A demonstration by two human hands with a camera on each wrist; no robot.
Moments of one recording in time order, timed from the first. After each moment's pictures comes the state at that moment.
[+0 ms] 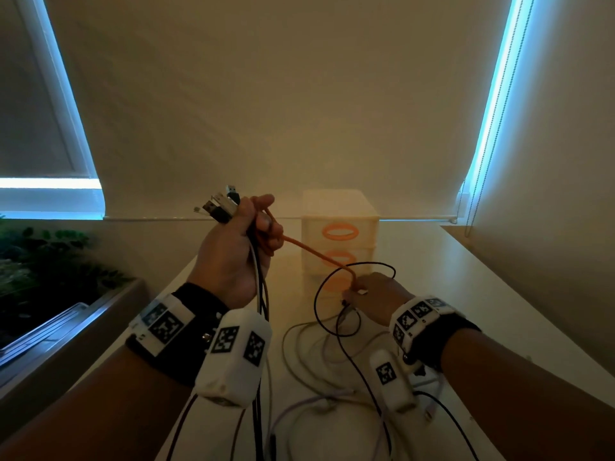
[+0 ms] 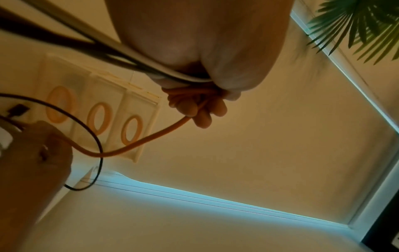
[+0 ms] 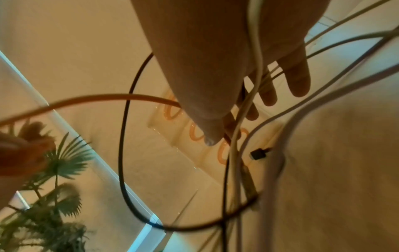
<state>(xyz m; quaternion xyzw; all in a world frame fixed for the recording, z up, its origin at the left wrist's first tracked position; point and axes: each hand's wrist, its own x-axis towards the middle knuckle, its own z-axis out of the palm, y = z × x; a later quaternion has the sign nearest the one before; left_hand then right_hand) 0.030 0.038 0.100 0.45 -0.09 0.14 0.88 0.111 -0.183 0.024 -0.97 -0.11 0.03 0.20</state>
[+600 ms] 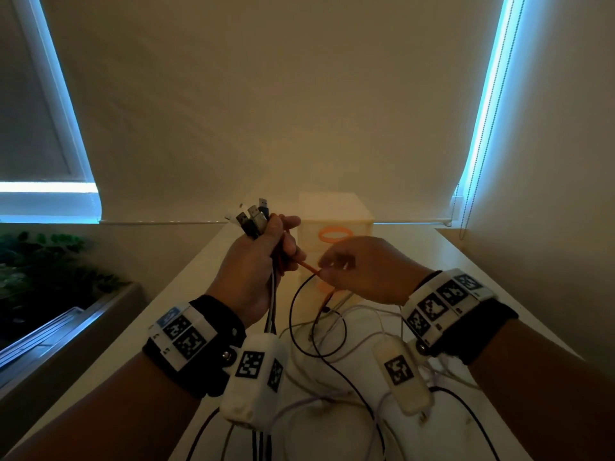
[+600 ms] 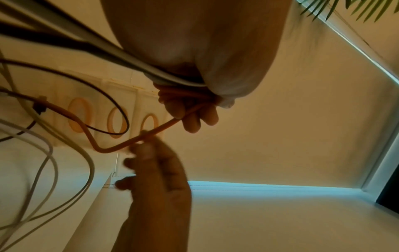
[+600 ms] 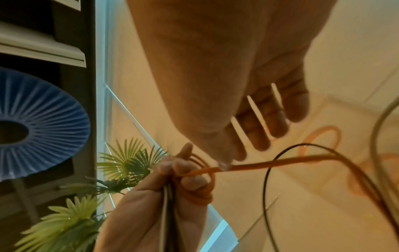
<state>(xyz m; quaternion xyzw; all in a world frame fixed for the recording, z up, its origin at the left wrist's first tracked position) 0.021 0.011 0.087 0.59 -0.10 0.14 0.79 0.059 -0.176 0.101 -0.91 -0.30 -0.08 0.27</state>
